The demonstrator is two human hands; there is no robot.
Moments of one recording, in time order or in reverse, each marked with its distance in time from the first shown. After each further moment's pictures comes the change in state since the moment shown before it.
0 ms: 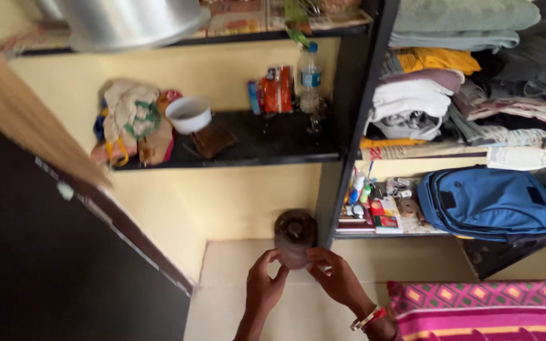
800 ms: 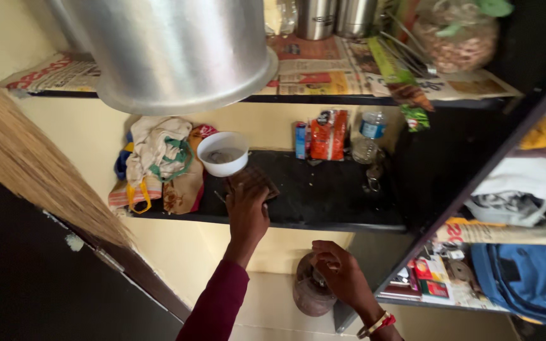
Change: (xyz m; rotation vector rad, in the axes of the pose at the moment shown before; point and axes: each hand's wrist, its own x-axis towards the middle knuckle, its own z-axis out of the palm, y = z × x) left_hand 0.336 -0.006 -0.110 0.594 0.381 0.550; right_hand 0.221 -0.073 0.045 0.076 -0.010 -0.152
